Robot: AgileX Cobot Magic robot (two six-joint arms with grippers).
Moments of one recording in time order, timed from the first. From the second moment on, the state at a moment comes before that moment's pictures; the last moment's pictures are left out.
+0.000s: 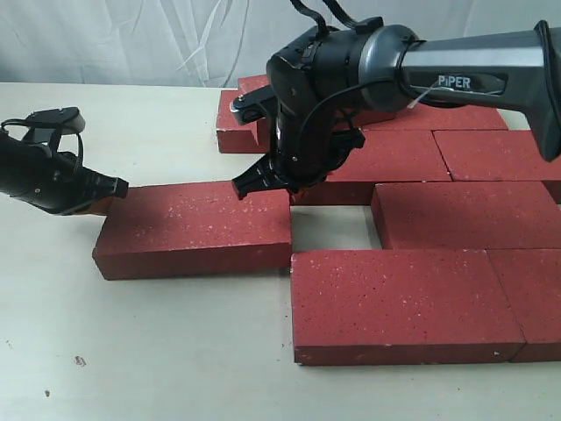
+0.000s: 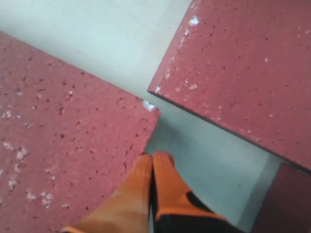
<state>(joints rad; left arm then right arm) 0.01 1.90 -0.93 -1.04 0.49 1.05 0.68 2.12 -1.61 -0.18 0.90 0.28</state>
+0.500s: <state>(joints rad) 0.00 1.90 -0.93 -1.04 0.48 1.05 0.69 2.13 -1.61 -0.28 0.87 0.35</state>
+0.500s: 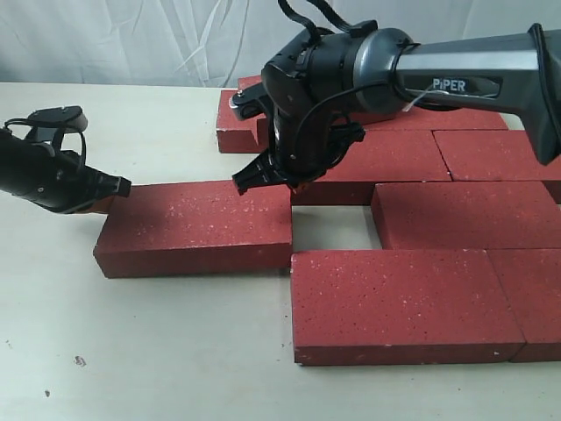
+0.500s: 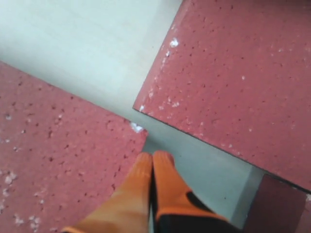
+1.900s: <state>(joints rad) 0.03 1.85 -0.91 -0.76 0.67 0.74 0.69 2.04 -1.61 0.16 1.05 -0.02</state>
